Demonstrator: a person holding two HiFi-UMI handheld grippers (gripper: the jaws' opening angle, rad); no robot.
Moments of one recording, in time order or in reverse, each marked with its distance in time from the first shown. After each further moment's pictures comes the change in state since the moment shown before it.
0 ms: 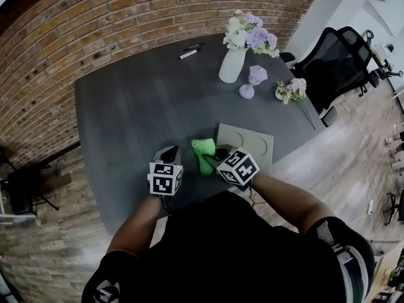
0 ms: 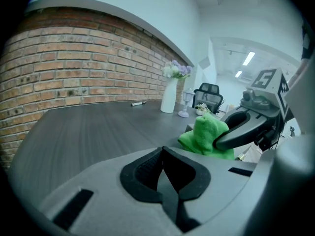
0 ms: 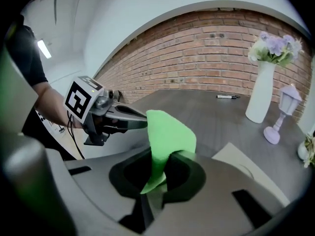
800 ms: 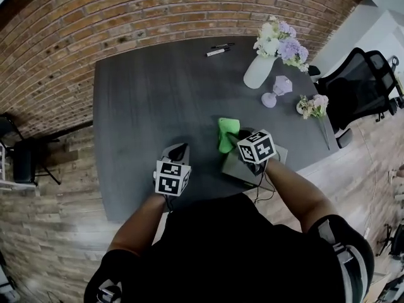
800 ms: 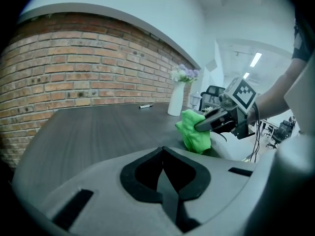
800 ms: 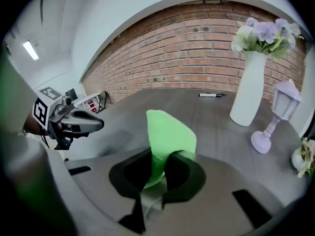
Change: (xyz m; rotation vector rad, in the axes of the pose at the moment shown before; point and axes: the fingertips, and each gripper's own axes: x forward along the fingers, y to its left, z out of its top) left arm -0.014 0.012 0.005 -0.046 -0.023 0.075; right arm 0.017 -0.103 0.018 0.058 0.029 -0.092
